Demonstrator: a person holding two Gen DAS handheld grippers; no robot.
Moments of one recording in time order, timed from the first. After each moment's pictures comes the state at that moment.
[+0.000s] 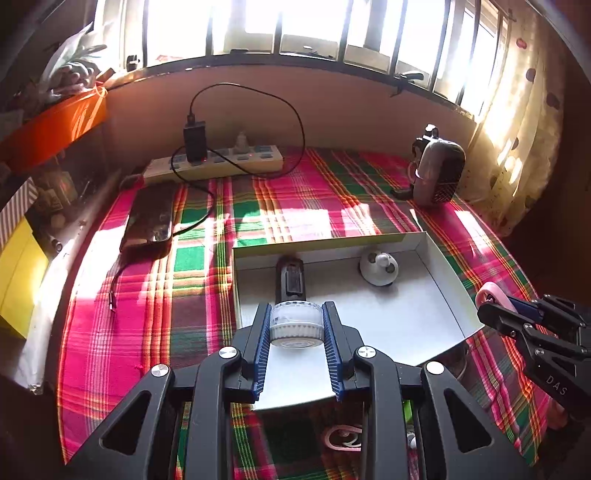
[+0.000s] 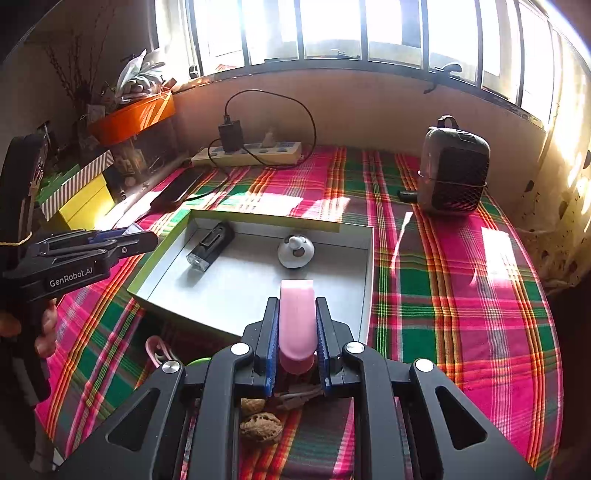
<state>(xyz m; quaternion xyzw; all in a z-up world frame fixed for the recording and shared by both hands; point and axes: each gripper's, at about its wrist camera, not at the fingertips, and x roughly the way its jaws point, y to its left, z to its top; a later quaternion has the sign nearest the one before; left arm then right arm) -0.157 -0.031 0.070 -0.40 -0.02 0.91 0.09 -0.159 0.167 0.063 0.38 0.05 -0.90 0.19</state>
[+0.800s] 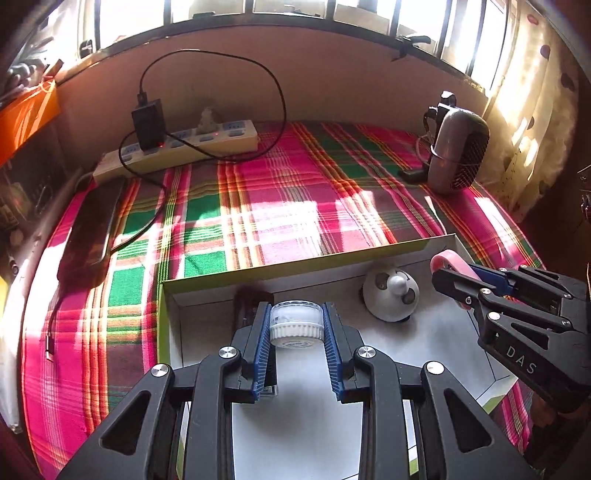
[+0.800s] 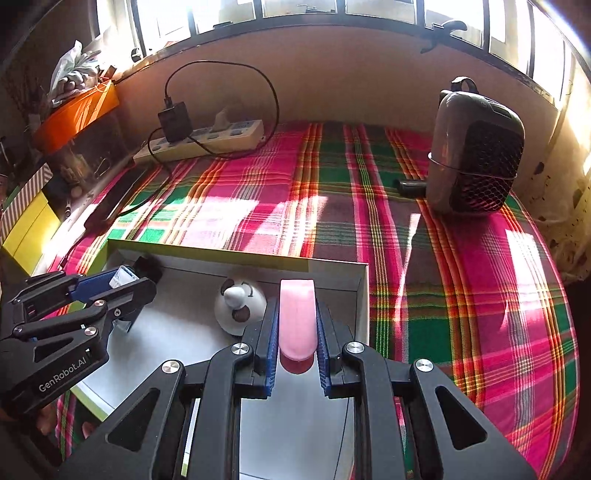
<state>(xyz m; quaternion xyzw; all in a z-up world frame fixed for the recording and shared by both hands) -0.233 0.009 0.028 -0.44 0.00 0.90 0.09 -0.265 0.157 0.021 0.43 0.03 -0.89 0.14</state>
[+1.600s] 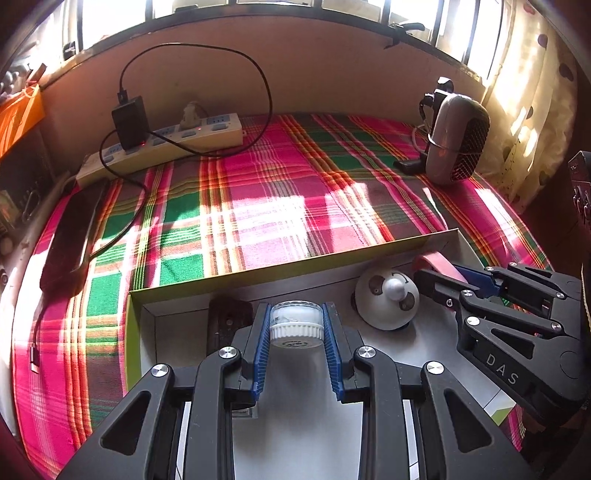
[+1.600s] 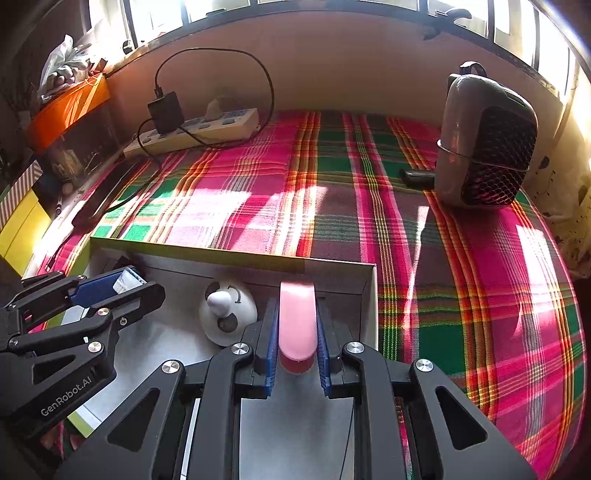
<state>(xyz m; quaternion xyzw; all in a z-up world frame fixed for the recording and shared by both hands) -0.245 0.024 0.013 -0.44 0.01 0.89 0.10 -0.279 0.152 0.007 0.44 0.04 -0.88 0.14</state>
